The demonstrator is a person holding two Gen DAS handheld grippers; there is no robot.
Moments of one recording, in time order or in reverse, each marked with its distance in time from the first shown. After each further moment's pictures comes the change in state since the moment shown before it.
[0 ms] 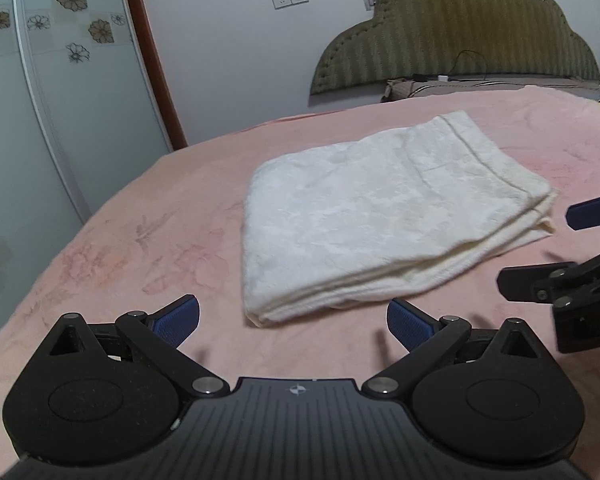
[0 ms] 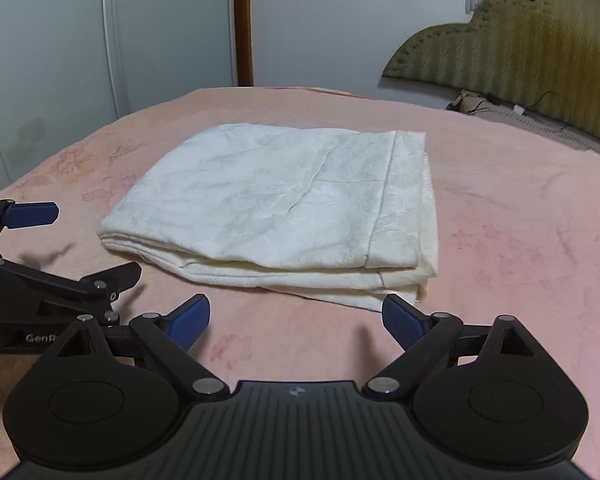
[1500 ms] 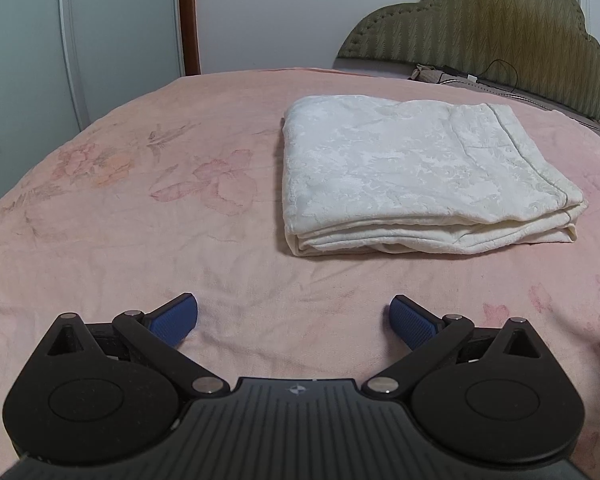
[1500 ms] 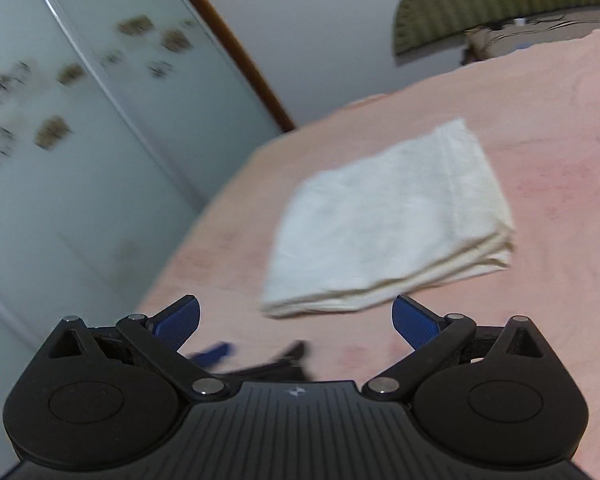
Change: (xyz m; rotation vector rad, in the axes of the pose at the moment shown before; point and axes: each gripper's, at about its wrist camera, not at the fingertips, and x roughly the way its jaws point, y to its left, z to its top) left arm 0.022 0.039 -0.028 -0.223 0.130 -0.054; right arm -0.063 0.013 0.026 0.445 -0.039 0.297
